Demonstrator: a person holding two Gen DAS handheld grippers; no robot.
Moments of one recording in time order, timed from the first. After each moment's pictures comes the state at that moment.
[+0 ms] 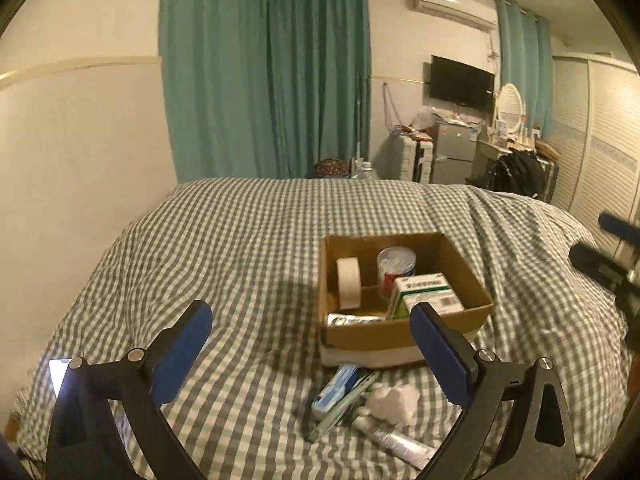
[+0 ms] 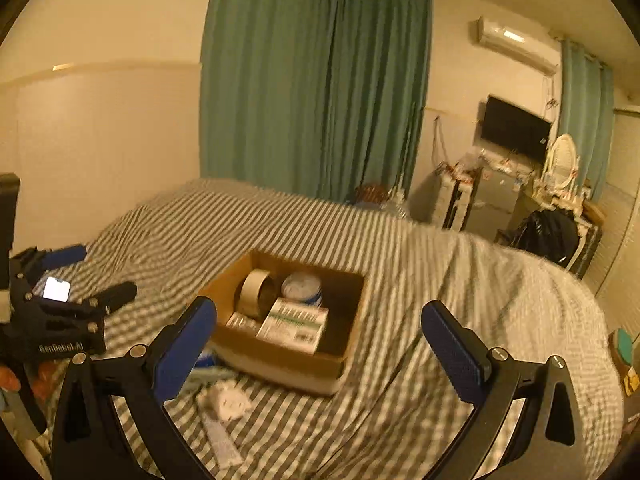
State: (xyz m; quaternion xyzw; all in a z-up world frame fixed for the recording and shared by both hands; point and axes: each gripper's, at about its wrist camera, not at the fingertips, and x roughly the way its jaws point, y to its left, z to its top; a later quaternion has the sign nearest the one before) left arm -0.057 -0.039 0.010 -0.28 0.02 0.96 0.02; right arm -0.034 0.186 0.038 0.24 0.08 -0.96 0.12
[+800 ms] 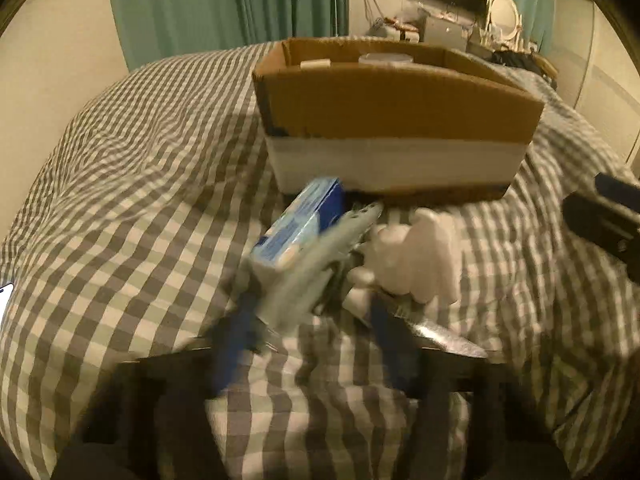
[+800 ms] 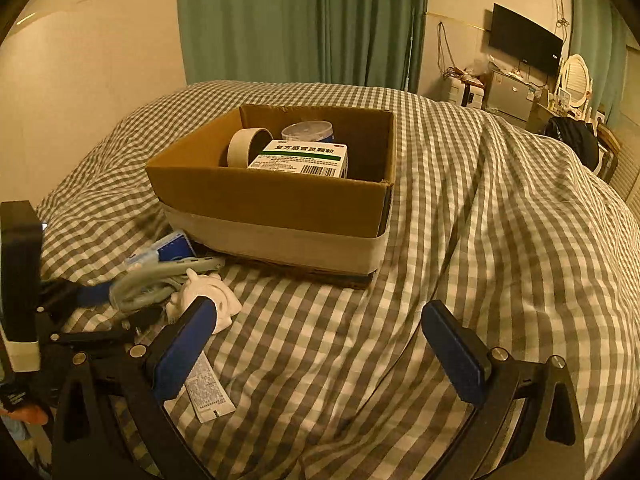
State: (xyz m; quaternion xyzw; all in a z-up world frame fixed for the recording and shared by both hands) left arm -0.079 -0.012 -0.160 -0.45 0.05 0.89 0.05; right arm -0.060 0.189 -0.110 0.38 0.05 -0.92 0.11
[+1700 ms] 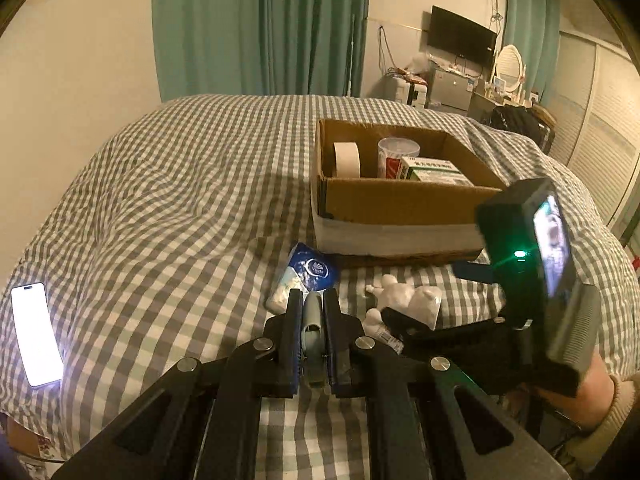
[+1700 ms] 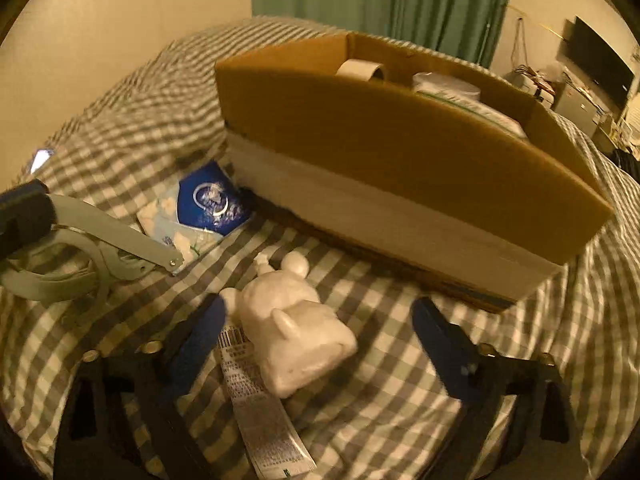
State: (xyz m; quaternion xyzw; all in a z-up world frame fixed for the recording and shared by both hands) left arm -0.041 -0.051 -0.084 -0.38 0.00 0.92 0.05; right arm -0.101 0.094 -0.171 0.45 0.13 -0.86 0.20
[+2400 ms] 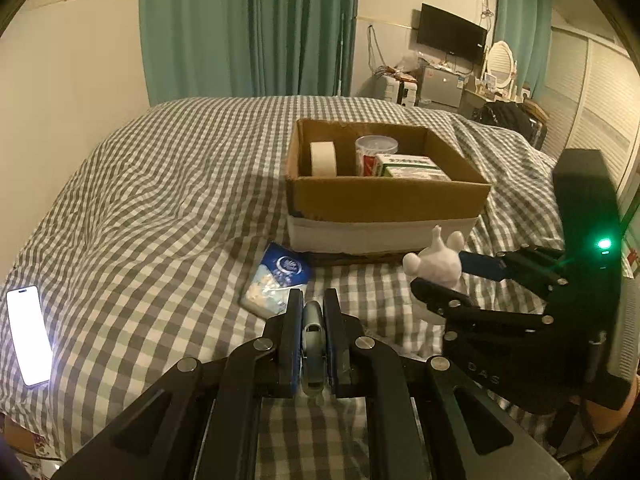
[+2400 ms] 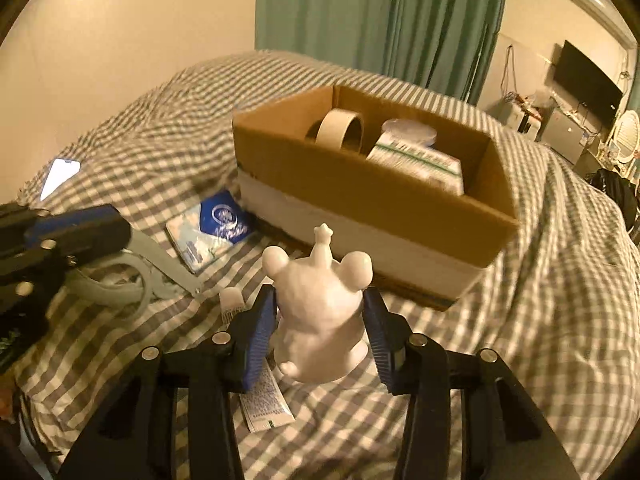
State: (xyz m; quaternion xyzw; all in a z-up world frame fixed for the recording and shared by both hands) left arm -0.033 -0.025 -0.078 -0.38 0.01 0.92 0.06; right arm -0.052 0.131 -0.110 0.39 0.13 -0.89 0.19
